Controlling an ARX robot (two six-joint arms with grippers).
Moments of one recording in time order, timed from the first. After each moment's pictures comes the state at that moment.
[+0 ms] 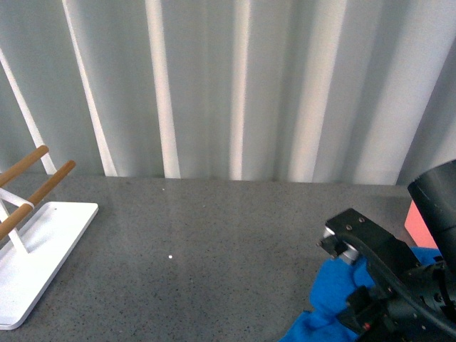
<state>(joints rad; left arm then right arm) 0.00 0.00 0.02 0.00 0.00 0.00 0.25 1.92 0.74 0.16 -0.18 -0.33</state>
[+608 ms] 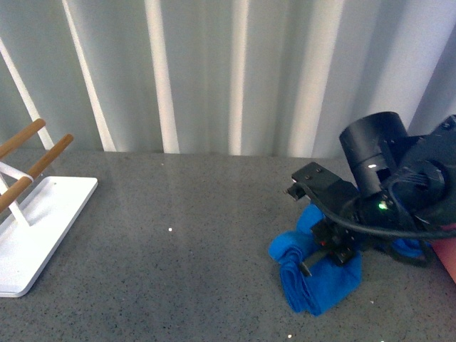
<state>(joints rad) 0.00 0.00 0.02 0.00 0.00 0.00 0.27 2.29 1.18 0.12 0.02 -0.39</state>
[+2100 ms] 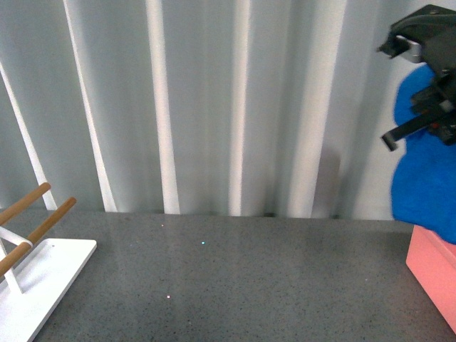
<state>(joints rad) 0.00 0.00 0.02 0.00 0.00 0.00 0.20 1.67 1.26 -0.21 0.41 -0.35</state>
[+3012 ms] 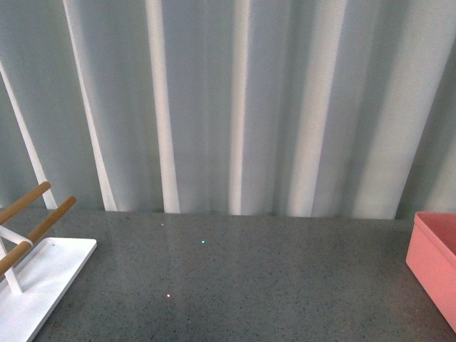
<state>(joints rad) 0.00 0.00 0.02 0.00 0.00 0.00 -0.16 1.62 1.13 -0.39 0.31 -0.47</state>
